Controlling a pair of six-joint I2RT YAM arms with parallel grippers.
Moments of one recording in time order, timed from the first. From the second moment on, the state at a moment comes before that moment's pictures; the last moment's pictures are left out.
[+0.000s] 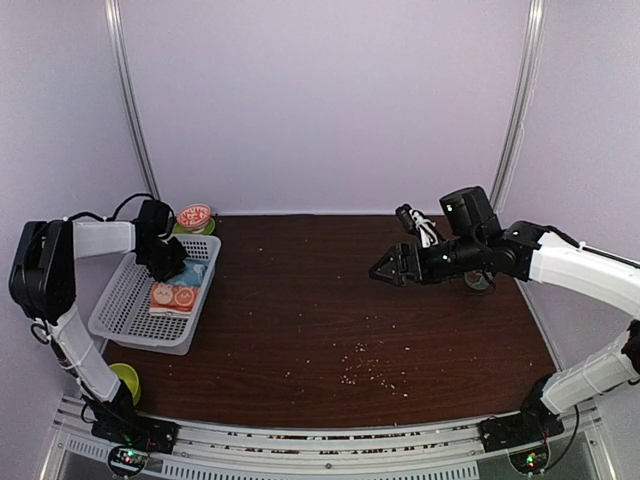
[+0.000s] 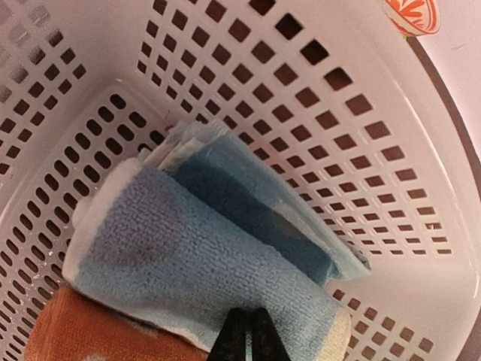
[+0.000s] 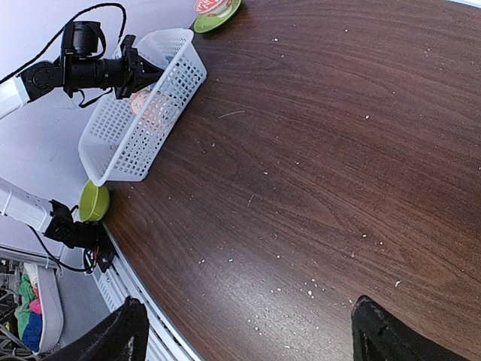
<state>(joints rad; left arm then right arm) -0.07 1.71 1.10 -0.39 -0.03 -0.81 0.68 1.30 1.06 -0.41 -0.35 0.45</state>
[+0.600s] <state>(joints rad) -0.07 1.86 1.25 -0.37 -0.01 -0.81 0.66 1.33 1.06 -0.42 -0.35 0.45</state>
